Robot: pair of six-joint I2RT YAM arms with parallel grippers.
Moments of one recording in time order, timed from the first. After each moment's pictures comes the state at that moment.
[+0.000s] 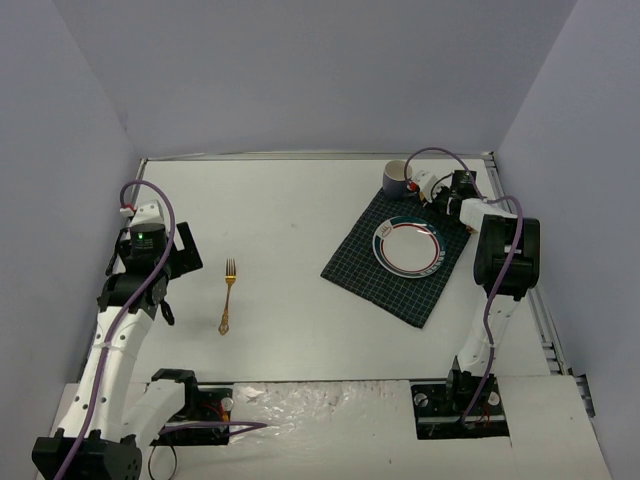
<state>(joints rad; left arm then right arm) -0.05 0.88 0.90 -0.70 -0.26 -0.28 -0.11 2.09 1.36 -0.11 -0.18 -0.99</state>
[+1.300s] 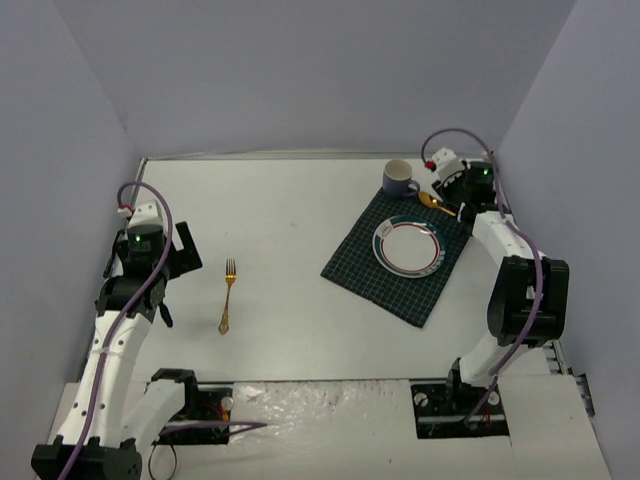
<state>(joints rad) -0.05 0.86 0.90 -0.70 -0.25 -0.28 -0.08 1.70 1.14 0.02 -0.06 -0.79</state>
